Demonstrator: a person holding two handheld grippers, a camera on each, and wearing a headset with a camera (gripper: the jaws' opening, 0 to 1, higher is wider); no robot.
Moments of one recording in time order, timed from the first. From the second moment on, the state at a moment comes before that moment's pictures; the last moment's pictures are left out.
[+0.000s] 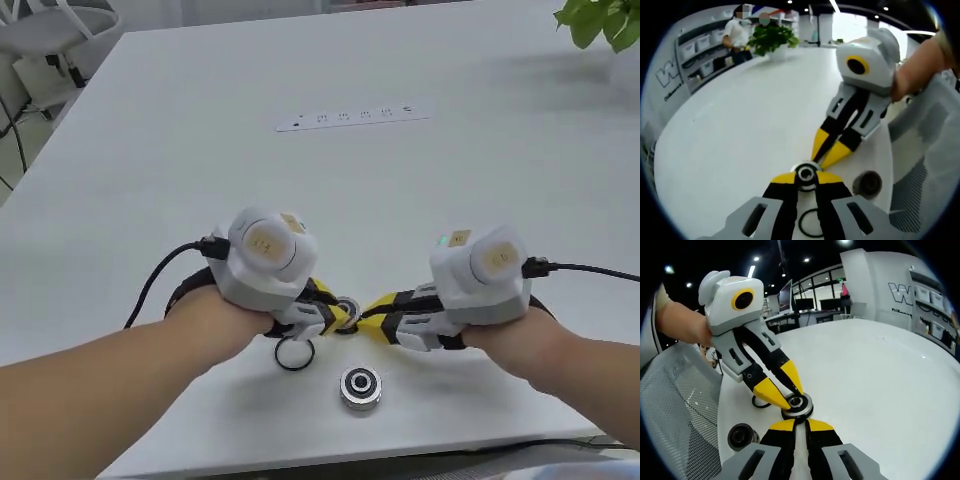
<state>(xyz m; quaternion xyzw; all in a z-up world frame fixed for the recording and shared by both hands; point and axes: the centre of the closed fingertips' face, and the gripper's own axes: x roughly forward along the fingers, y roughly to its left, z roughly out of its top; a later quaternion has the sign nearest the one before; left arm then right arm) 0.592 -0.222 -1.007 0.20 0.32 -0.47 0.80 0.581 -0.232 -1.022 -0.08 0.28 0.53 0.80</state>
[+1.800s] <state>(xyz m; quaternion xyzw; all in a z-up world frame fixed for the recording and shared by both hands) 0.591 -0.224 -1.007 0.21 0.32 -0.46 0.80 0.583 -0.234 -1.002 0.14 0.35 0.46 0.80</state>
